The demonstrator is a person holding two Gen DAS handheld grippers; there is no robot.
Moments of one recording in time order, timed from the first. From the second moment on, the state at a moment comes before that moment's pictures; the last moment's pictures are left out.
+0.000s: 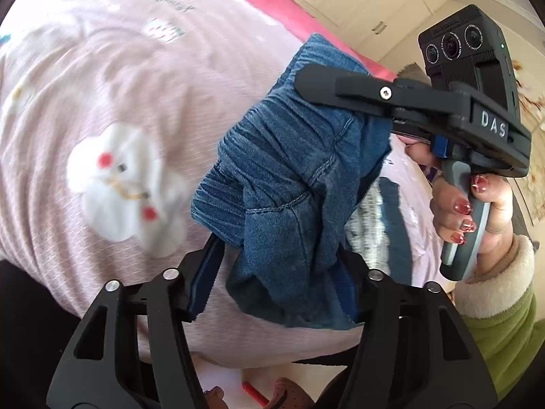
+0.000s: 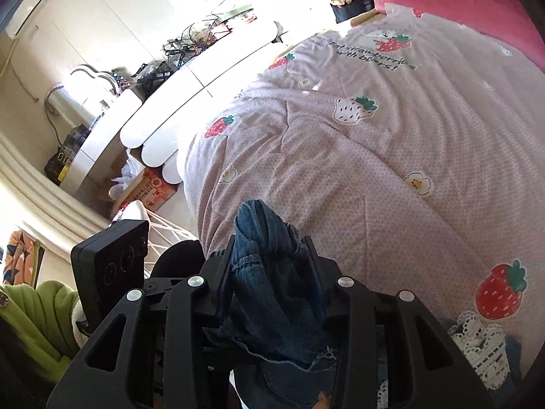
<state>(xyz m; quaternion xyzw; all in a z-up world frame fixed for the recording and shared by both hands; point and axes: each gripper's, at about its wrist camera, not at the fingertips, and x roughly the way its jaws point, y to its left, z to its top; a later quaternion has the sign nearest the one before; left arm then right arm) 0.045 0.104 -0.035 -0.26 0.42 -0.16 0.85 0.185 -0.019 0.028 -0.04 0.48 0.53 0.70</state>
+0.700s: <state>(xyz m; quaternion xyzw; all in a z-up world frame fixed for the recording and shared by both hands) 0.060 -0.008 0.010 -0.14 0.43 -0.22 0.87 0.174 -0.184 0.041 0.01 0.44 0.48 0.76</state>
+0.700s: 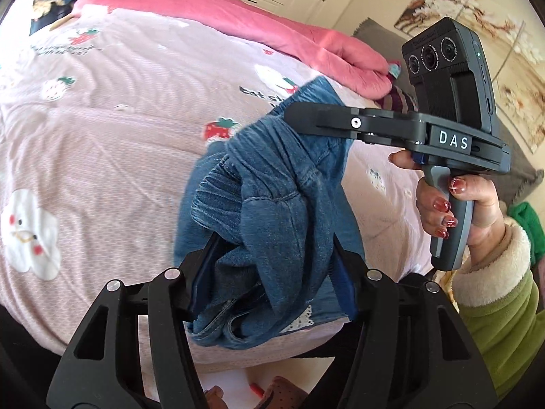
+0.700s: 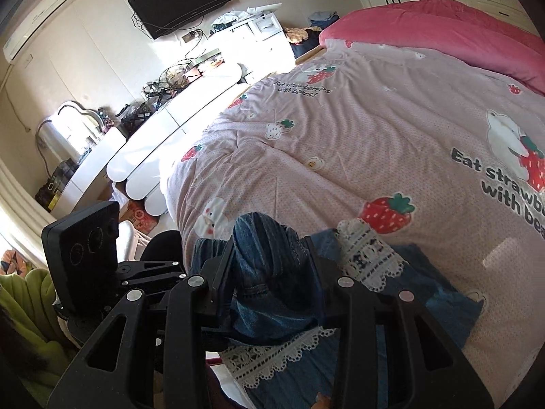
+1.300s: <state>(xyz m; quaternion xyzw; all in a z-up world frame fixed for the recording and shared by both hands) 0.062 -0.084 -0.003 -0.08 0.44 -0.22 0.86 0.173 -0.258 0.000 0.08 0.45 0.45 0.77</state>
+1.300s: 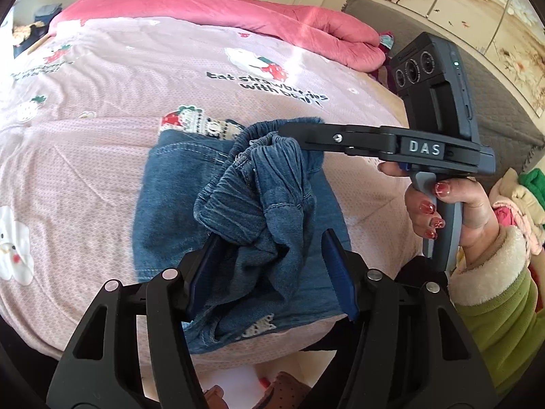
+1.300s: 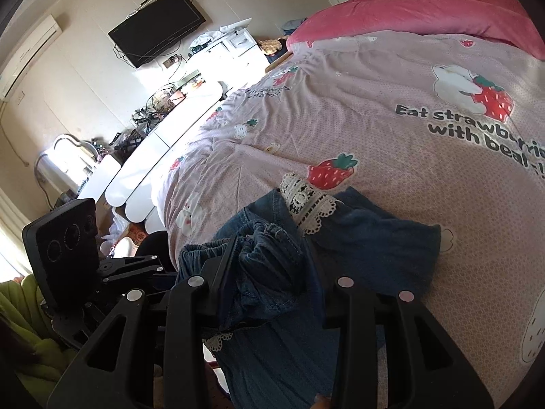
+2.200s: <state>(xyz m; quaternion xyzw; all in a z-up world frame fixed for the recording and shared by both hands) 0.024 -0.122 -0.017 -0.05 0.45 -0.31 0.83 0.138 -0.276 -0.026 0.00 0.47 0.32 0.82</state>
